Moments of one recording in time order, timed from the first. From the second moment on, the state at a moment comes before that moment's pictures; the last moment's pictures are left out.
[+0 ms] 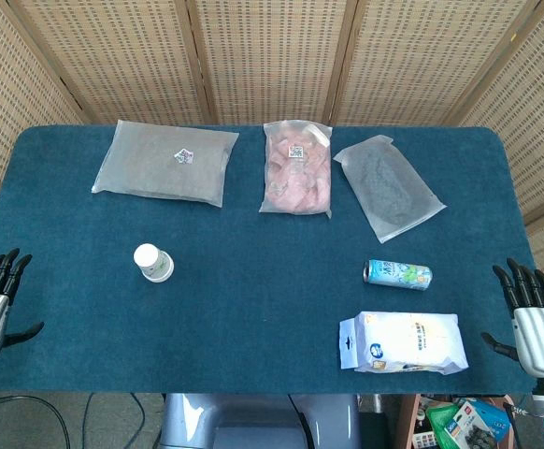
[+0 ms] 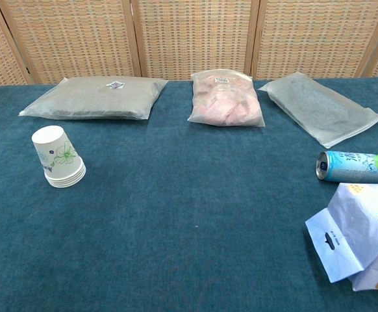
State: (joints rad) left arm -0.12 -1.13 -0.05 -1.61 1.47 1.43 0.14; right arm 0.07 -1.11 0.08 -1.61 -1.50 1.51 -0.08
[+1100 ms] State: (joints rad) left arm -0.56 -1.37 -0.13 -1.35 1.50 0.99 0.22; right arm 0.08 -1.10 0.10 -1.59 -1.44 1.47 -0.04
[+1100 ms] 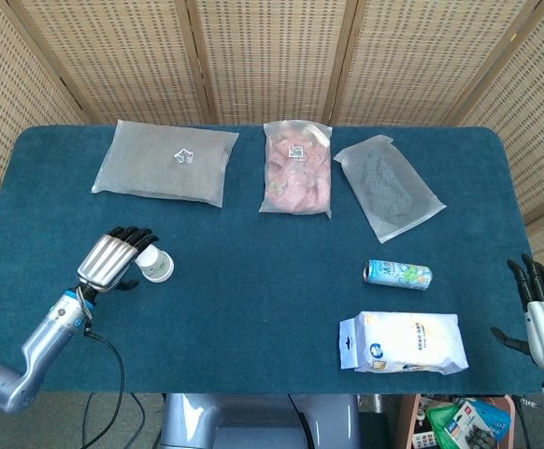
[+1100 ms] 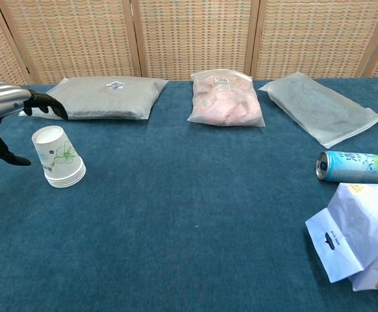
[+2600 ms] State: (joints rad) left arm -0.60 -1.32 -0.27 -1.52 1.29 0.95 -0.40; right arm 0.11 -1.12 0.11 -1.55 -1.52 1.50 0.03
